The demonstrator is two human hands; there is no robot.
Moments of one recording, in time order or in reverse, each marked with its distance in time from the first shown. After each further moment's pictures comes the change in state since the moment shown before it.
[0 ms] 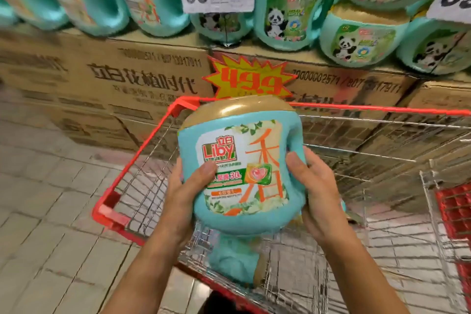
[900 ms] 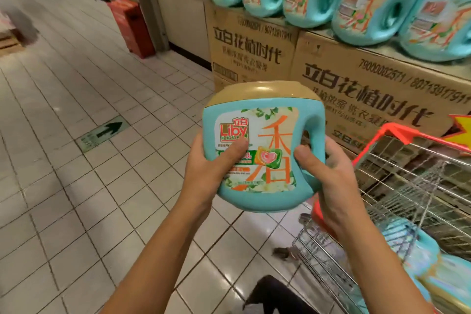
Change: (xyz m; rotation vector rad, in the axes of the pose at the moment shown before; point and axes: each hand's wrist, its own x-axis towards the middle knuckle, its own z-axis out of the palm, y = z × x) left_hand -0.113 0.155 -0.377 0.073 0.503 0.275; right_hand -0.031 0.133 0.419 -0.049 -0.438 0.110
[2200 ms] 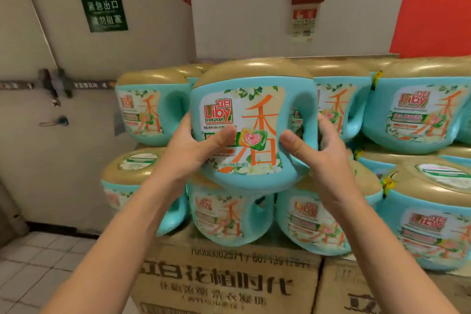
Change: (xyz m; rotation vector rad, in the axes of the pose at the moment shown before) left_hand 0.681 0.231 0.104 0.183 -0.683 0.490; right_hand 0.563 -0.179 0.116 -0.382 0.483 -0.670
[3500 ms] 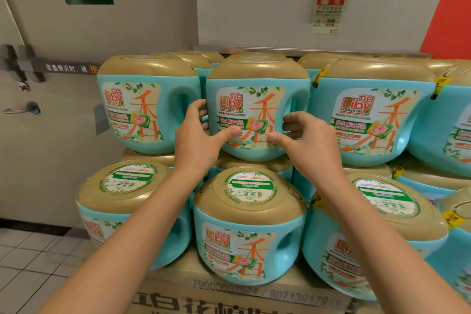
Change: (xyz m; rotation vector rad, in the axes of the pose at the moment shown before) left_hand 0.110 -0.083 -0.018 0.295 0.254 0.038; right_hand 0.102 0.055 0.061 -0.833 0.110 -0.003
